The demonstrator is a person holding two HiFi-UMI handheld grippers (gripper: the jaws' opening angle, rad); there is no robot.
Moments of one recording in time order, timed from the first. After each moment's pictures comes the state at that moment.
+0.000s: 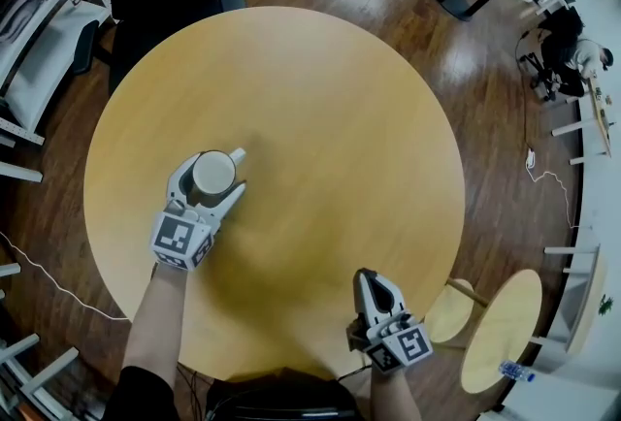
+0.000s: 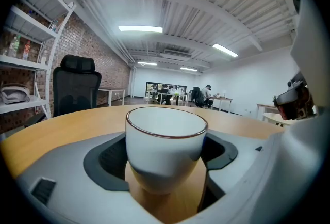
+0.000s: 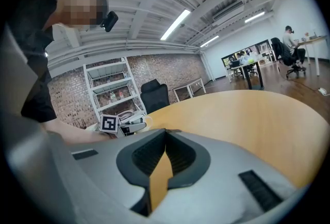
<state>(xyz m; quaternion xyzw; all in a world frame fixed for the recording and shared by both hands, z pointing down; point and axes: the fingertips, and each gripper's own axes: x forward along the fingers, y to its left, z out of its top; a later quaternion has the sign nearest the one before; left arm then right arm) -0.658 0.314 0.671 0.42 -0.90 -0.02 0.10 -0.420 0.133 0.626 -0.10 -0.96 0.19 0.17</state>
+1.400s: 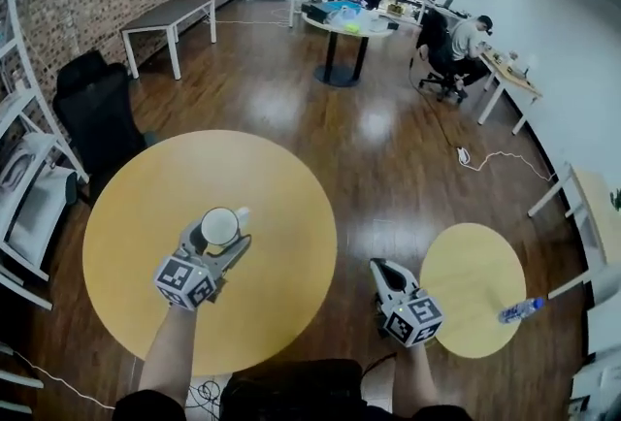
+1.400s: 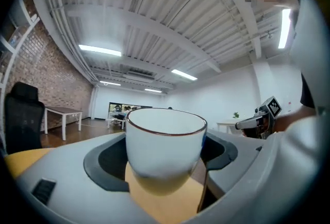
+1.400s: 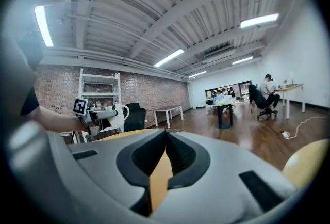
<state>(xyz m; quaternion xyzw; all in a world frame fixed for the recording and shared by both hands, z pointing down) -0.401 0.153 0.427 0.59 -0.81 -0.05 -0.03 -0.179 -0.045 0.474 0.03 -0.99 0.08 0.08</state>
